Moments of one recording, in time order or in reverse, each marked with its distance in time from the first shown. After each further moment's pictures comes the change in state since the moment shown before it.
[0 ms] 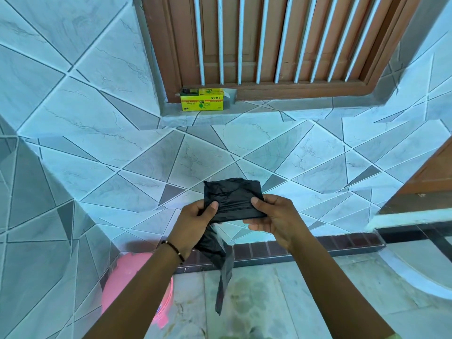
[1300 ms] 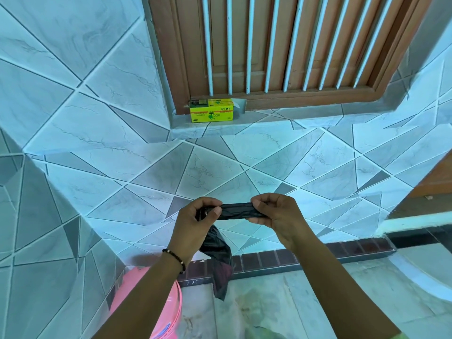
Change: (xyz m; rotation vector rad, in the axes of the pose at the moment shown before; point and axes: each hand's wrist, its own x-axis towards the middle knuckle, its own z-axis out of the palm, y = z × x) left_hand 0.025 0.008 -0.039 -0.006 0.061 0.180; right_hand 0.033 -0.009 0.037 0.008 0.056 -0.104
